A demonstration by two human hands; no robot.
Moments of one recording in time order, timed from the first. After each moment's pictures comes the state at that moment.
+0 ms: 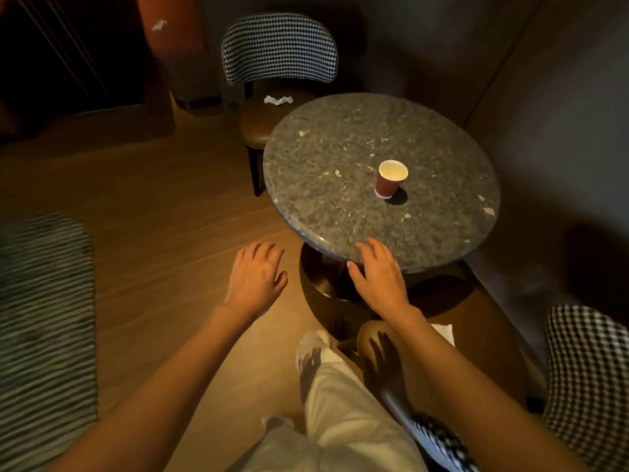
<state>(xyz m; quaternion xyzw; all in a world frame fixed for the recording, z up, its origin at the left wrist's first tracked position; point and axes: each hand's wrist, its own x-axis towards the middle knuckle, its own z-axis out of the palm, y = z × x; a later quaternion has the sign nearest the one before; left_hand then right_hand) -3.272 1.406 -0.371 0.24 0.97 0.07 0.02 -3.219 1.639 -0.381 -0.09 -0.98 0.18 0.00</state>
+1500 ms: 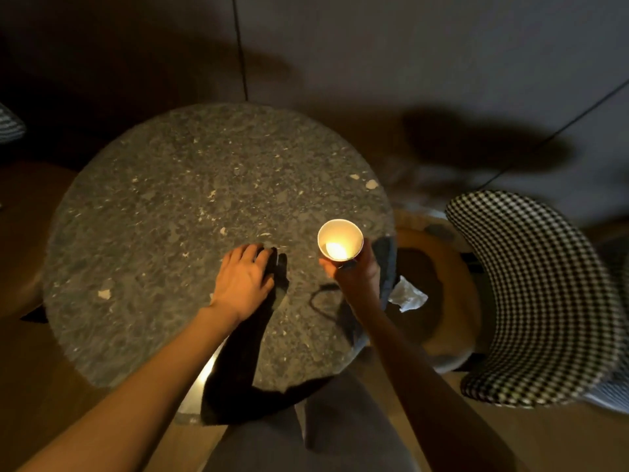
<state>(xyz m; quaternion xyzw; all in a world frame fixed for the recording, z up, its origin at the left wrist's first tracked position) -3.588 1.684 -0.411 0.64 0.75 0.02 0.16 -3.389 1.758 -0.423 -0.60 -0.64 0.33 0.35</state>
